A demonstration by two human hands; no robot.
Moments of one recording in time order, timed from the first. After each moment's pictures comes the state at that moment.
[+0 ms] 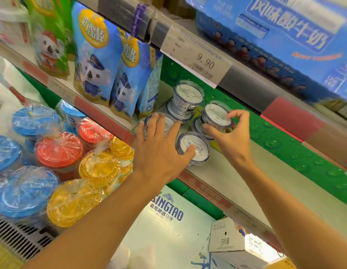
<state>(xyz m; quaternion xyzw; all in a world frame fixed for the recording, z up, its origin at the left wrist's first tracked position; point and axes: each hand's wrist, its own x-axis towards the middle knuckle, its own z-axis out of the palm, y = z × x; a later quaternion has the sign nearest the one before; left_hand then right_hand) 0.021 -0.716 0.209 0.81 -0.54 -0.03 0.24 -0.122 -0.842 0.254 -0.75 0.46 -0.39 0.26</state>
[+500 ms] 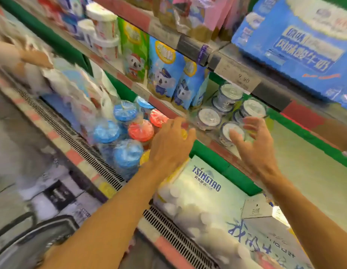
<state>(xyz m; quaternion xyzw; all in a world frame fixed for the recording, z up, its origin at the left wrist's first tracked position) 0.060 -0.587 0.277 0.80 -0.41 -0.17 0.40 -0.113 -0.703 0.311 -0.80 0.45 -0.30 0.27</state>
